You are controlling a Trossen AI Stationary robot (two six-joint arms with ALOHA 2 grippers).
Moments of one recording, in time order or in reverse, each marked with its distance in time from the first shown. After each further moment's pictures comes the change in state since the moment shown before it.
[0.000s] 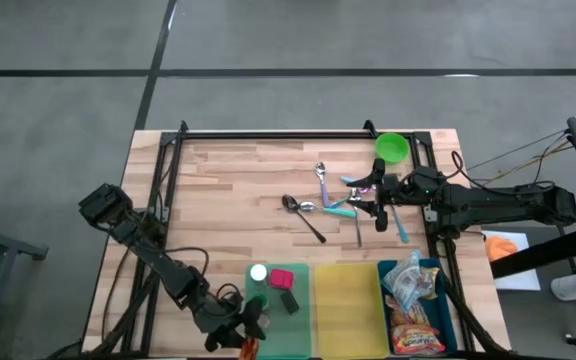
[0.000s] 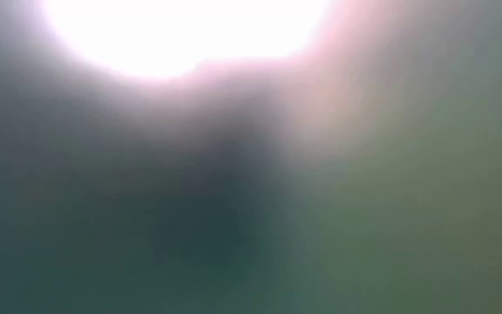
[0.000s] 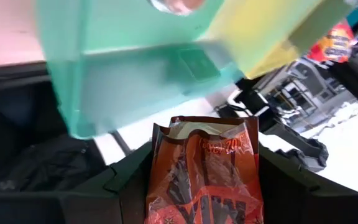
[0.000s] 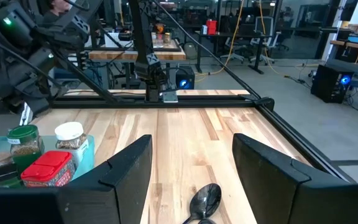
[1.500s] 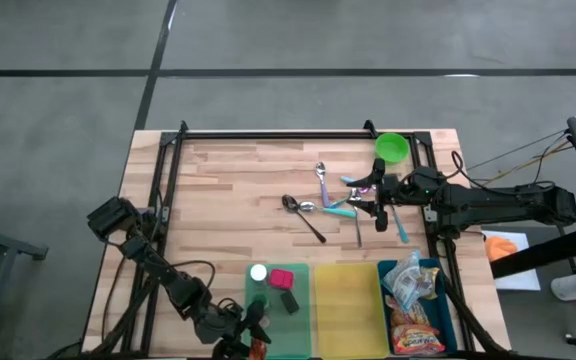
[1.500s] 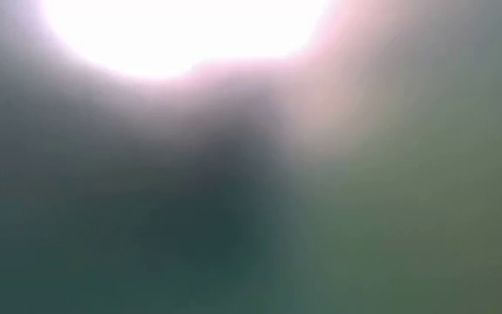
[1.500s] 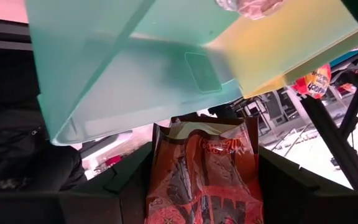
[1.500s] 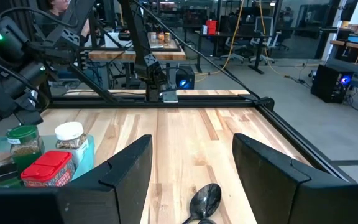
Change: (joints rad) left arm -0.048 0.131 0.018 0.161 -0.121 -0.261; right arm 0.000 0.000 0.000 0.000 0.000 0.000
